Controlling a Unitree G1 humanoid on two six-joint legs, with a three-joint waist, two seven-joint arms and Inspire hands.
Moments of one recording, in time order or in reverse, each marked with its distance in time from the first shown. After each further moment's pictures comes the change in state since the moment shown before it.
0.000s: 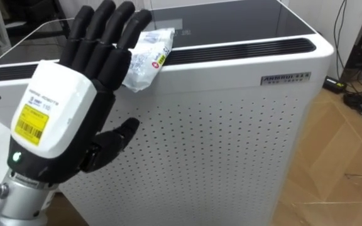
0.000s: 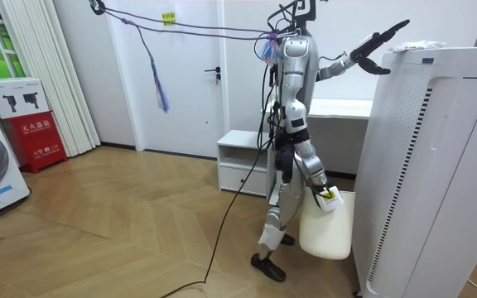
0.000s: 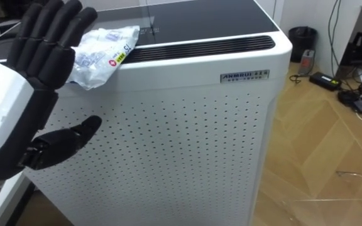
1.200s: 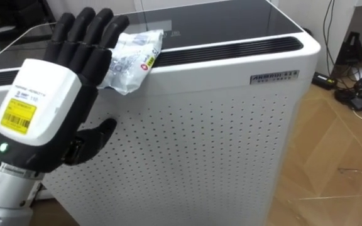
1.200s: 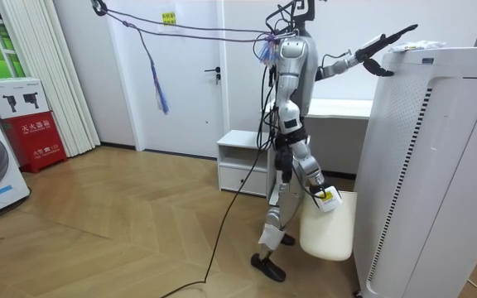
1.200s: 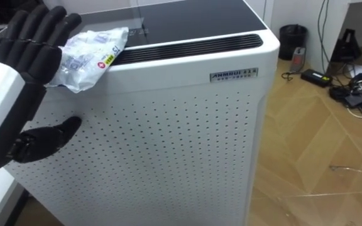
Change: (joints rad) left arm -0.012 0.001 0.049 0.054 -0.003 0.059 -0.104; right arm 0.038 -0.002 -0.076 -0.067 -0.035 0.001 0.007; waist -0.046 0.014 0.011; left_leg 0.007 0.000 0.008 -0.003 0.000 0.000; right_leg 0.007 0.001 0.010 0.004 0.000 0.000
